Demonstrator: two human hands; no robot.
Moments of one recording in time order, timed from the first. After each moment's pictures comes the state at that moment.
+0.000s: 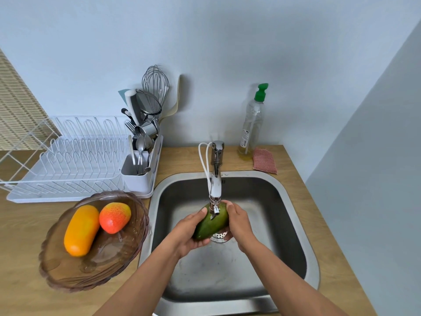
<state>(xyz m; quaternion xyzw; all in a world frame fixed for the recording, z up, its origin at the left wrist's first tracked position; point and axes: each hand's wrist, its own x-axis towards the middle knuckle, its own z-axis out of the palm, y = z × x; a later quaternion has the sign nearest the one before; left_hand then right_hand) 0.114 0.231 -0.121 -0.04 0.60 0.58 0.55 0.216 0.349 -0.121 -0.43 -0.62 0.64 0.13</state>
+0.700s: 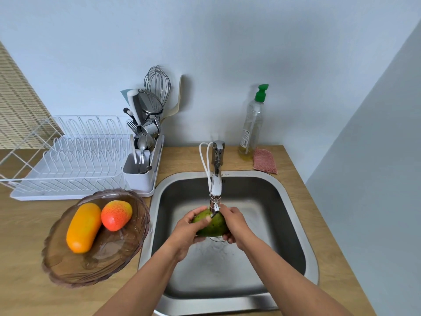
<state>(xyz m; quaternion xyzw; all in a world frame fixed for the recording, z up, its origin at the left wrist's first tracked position) 0.122 0.220 -0.126 0.06 0.62 0.62 0.48 0.210 0.349 -0.122 -0.49 -0.59 0.64 0.02</state>
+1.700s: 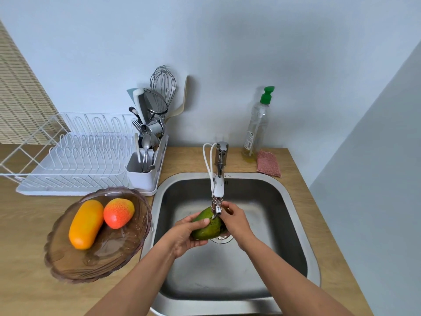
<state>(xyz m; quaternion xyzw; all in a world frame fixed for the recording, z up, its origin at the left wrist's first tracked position) 0.109 0.217 -0.132 -0.01 0.56 0.62 0.55 0.208 0.348 -0.115 -0.41 -0.65 0.63 0.10</state>
